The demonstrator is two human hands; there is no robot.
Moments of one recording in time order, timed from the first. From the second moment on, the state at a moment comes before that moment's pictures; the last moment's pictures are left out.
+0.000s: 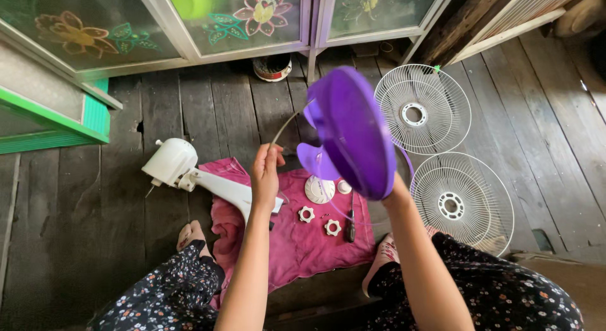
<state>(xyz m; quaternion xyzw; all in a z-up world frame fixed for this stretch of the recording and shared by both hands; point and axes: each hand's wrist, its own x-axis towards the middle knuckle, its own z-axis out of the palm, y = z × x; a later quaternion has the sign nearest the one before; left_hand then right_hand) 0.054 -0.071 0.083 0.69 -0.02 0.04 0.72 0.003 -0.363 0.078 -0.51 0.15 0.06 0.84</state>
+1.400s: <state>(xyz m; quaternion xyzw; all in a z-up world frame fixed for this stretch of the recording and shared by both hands) 0.138 -0.093 0.195 0.87 -0.20 0.18 0.40 0.005 -0.388 0.136 -0.55 0.04 0.09 0.83</state>
